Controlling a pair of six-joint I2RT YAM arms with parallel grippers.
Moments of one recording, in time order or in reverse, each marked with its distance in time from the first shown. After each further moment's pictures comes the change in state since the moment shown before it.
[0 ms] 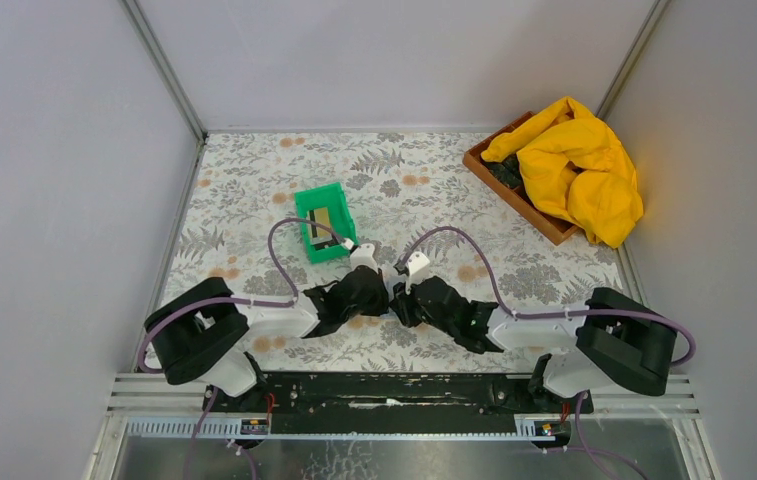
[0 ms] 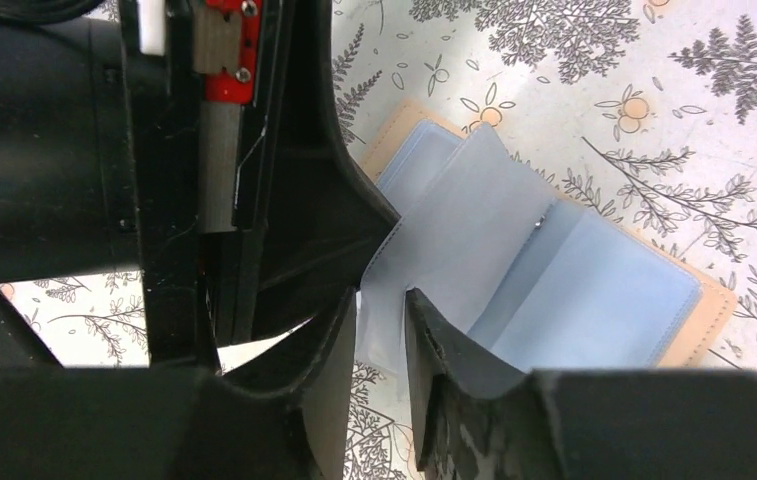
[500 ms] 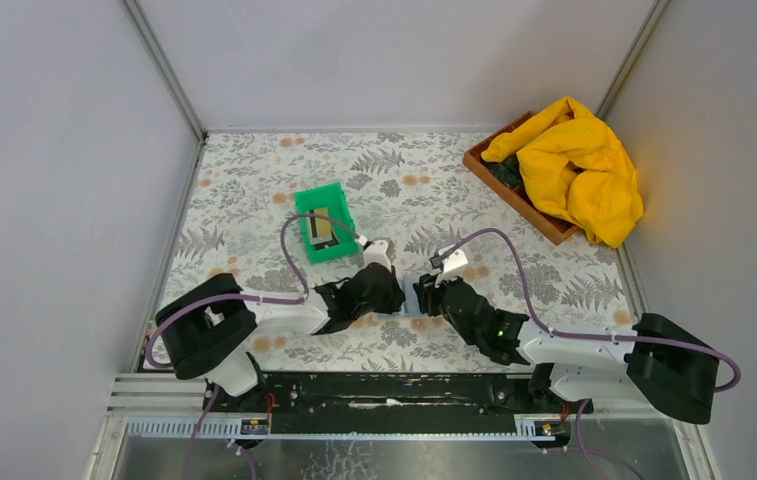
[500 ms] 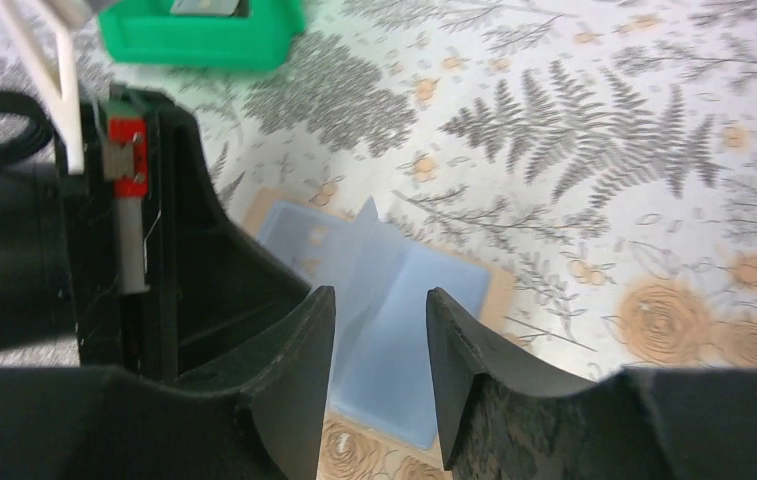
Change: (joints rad) left arm -0.033 0.040 0.080 0.000 0.003 0.005; right arm -0.005 -0.252 -0.130 0.026 0.270 -0.030
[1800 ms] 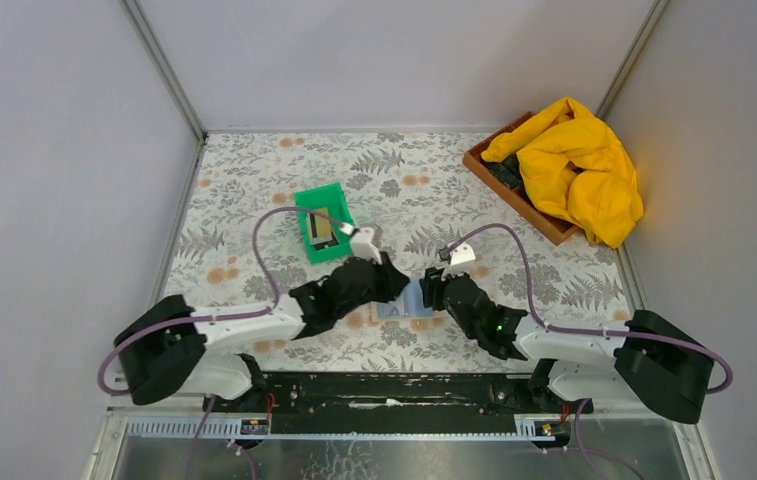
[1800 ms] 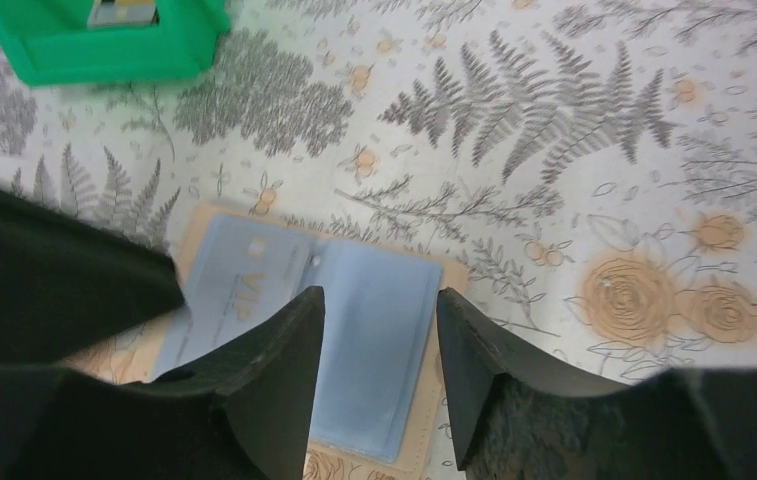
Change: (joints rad) left arm -0.035 -0.172 0.008 0.040 -0.007 0.027; right arm -0.075 0.008 -0.017 -0.001 0.063 0.072
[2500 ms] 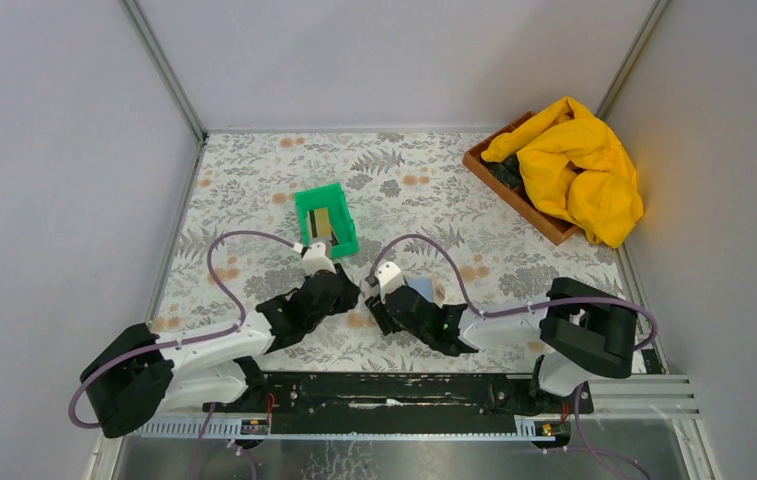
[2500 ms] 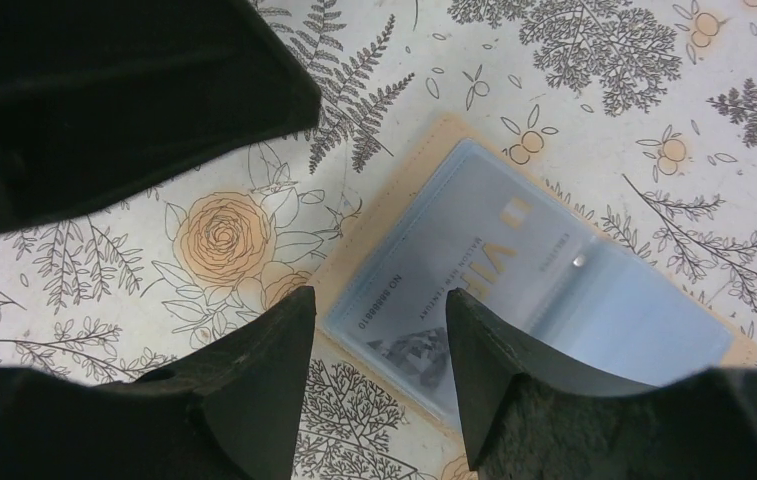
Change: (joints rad) left arm 0.138 -0.252 -0.235 -0.233 -0.159 -0.090; right arm 0.190 0.401 0.275 -0.076 -0.176 -0.145
